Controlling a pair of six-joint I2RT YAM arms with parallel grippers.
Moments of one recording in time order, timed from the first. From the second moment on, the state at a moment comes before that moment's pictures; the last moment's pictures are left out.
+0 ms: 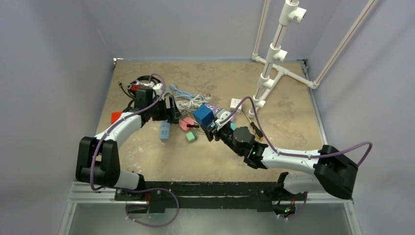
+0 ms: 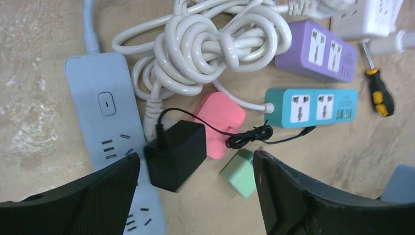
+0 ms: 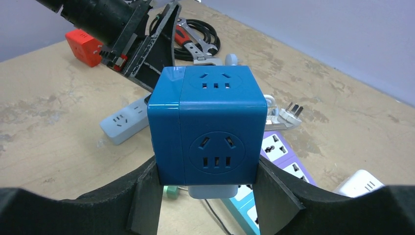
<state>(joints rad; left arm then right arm) -0.15 1.43 0.84 -0.22 0.39 -0.30 1.04 1.26 0.54 0.70 0.32 -0.06</state>
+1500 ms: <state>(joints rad) -0.41 1.28 0.80 -0.08 0.73 -0.21 1.04 1.39 0.56 0.68 0.27 -0.08</state>
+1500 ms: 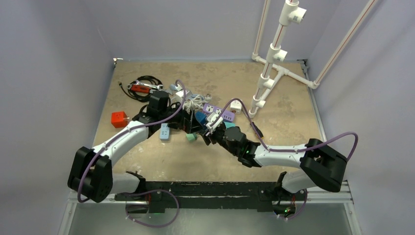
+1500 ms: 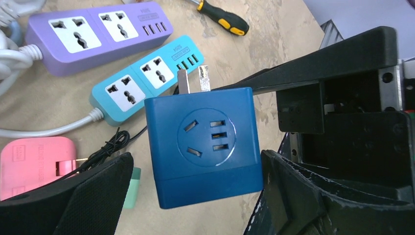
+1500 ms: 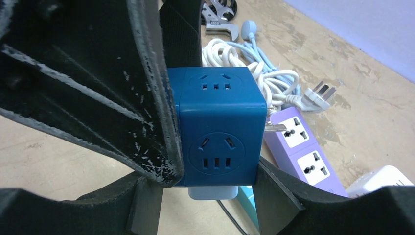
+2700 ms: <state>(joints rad) -0.42 1.34 0.80 -0.07 0.71 -0.26 1.07 1.38 0.57 0.65 0.32 -0.12</state>
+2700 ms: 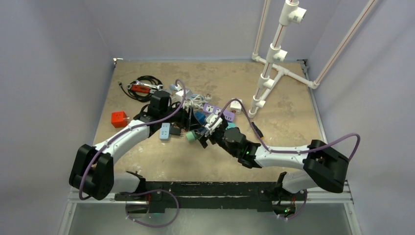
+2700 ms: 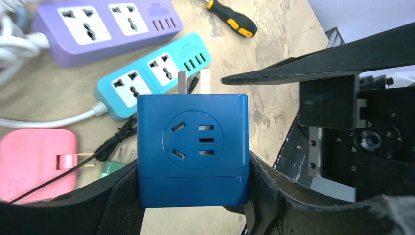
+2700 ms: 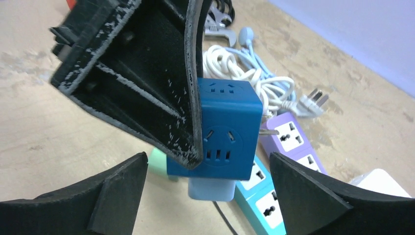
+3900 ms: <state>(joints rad) -0.37 1.17 0.77 0.12 0.98 -0.41 0.99 1.25 0.41 0.95 0.12 -0.09</state>
